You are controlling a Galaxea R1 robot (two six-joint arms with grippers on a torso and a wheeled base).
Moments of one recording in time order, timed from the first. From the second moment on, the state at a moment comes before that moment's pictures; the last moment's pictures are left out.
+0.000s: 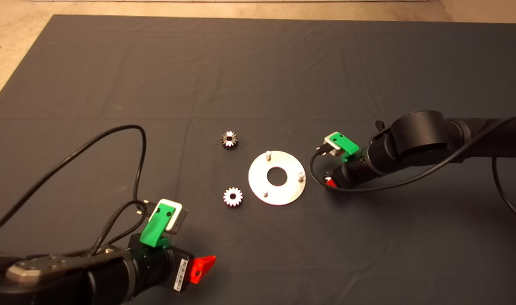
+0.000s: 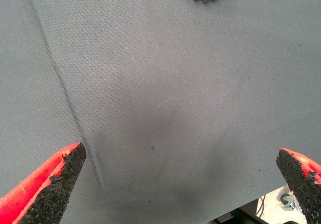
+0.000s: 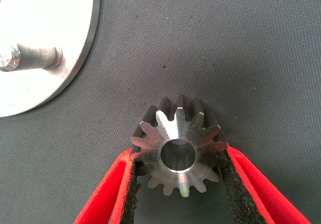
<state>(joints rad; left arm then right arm) 0.05 2.19 -0.29 1.12 1.53 -1.51 0.20 2.41 -0.92 -0.57 -1.34 1.02</state>
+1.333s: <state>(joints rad) 0.07 2.23 -0.30 1.15 1.53 -1.50 0.26 2.44 -0.91 -0.57 -1.35 1.01</state>
